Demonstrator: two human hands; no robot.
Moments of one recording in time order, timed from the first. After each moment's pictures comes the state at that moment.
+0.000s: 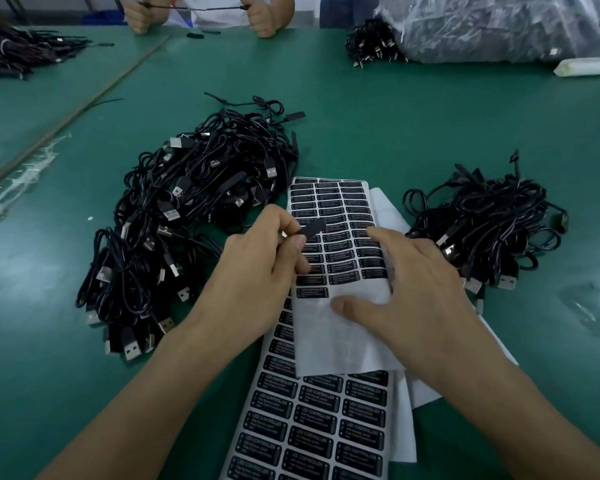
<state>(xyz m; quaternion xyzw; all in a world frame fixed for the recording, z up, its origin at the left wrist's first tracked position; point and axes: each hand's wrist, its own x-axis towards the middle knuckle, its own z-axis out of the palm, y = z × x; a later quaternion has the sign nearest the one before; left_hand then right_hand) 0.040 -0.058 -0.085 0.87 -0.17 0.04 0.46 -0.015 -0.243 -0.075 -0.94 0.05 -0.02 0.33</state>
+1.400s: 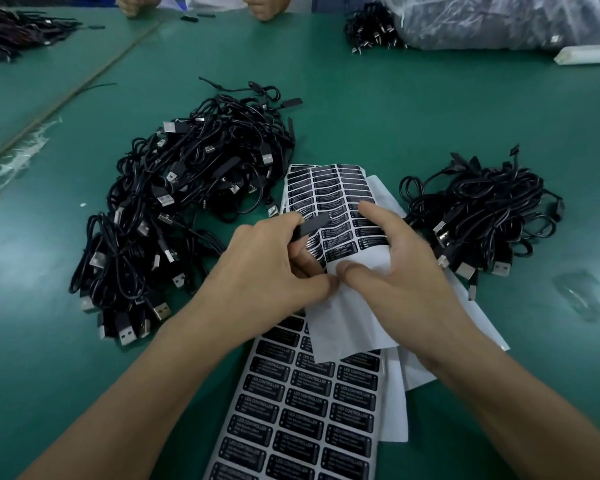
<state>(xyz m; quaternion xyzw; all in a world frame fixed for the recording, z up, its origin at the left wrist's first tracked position) 0.029 -0.066 -0.068 0.88 -0.19 -0.01 0.43 -0.005 -0.235 -0.082 -0.84 0.05 -0.03 0.54</state>
